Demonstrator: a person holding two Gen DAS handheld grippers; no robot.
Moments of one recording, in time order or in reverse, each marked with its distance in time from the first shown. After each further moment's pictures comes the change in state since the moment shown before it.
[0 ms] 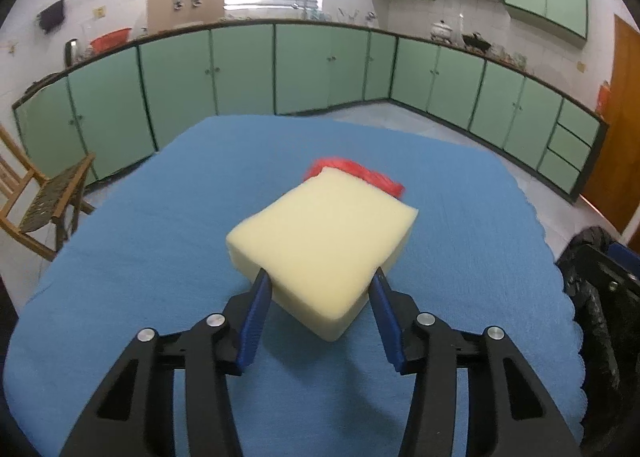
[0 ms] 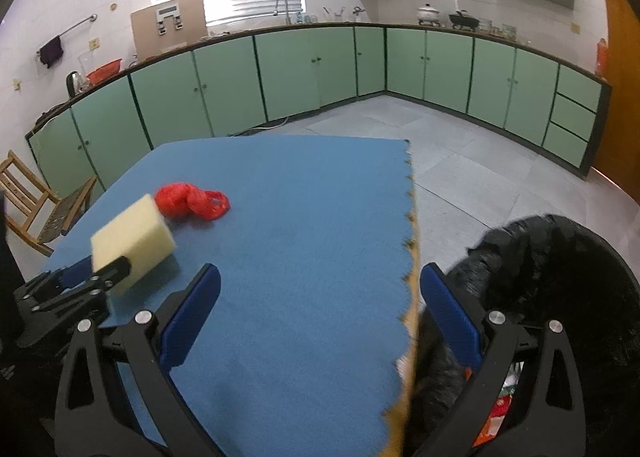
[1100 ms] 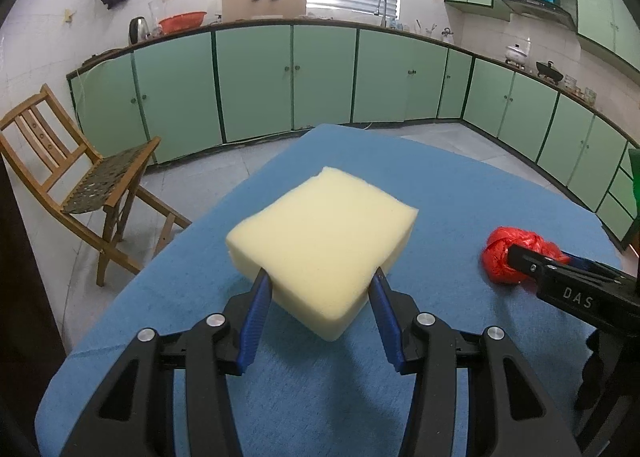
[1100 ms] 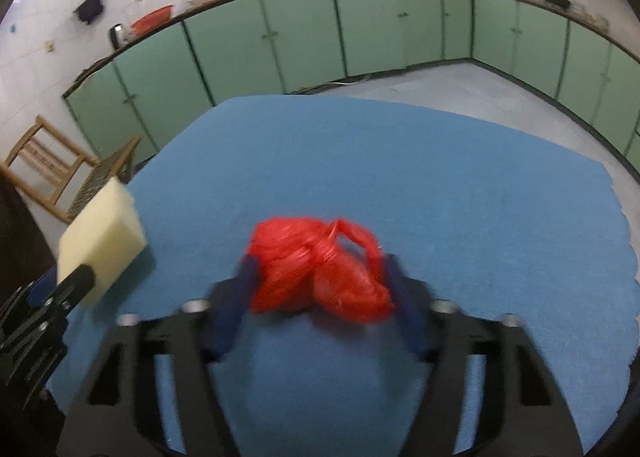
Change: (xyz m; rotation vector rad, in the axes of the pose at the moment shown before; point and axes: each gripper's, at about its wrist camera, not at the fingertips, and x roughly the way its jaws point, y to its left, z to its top) left arm 0.045 0.112 0.035 -0.132 -0.014 0.187; right arm 0.163 0.142 0.066 -0.114 0.184 0.244
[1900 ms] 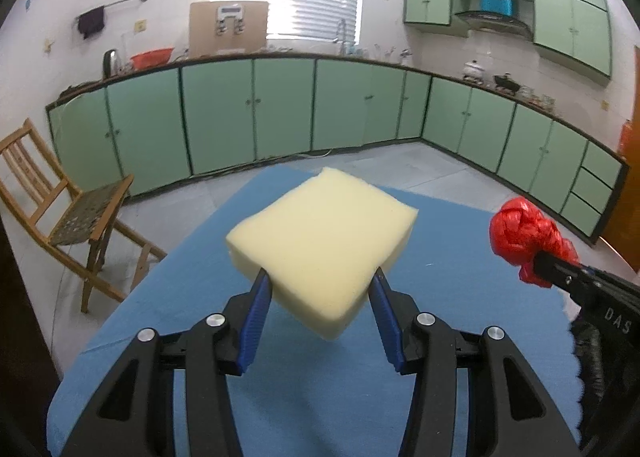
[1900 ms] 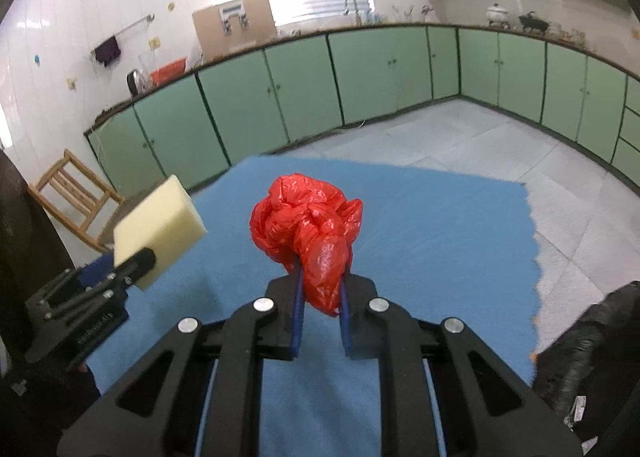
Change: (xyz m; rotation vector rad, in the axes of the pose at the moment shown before) left arm -0.089 -0.052 0.013 0.065 -0.105 -0.128; right arm -0.159 -0.022 -0.022 0.049 -0.189 -0.001
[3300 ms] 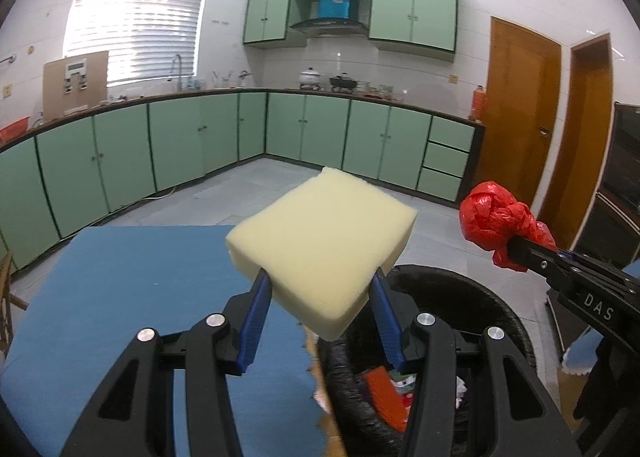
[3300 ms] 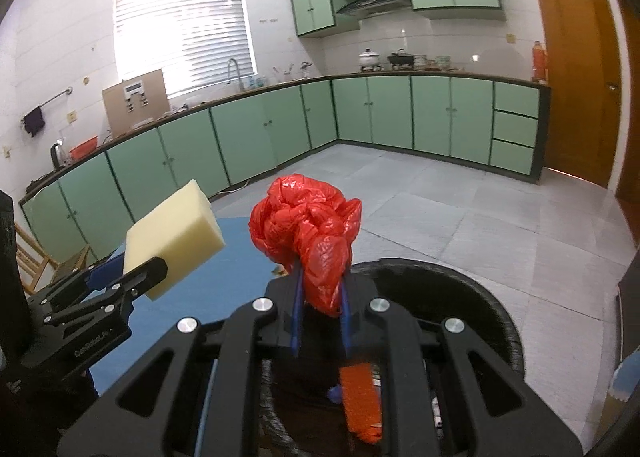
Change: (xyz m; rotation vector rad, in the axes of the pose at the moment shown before) left arm -0.127 -0.244 -0.021 0.245 -0.064 -0.471; right arm -0.252 -0.179 -0.078 0.156 -0.208 -0.351
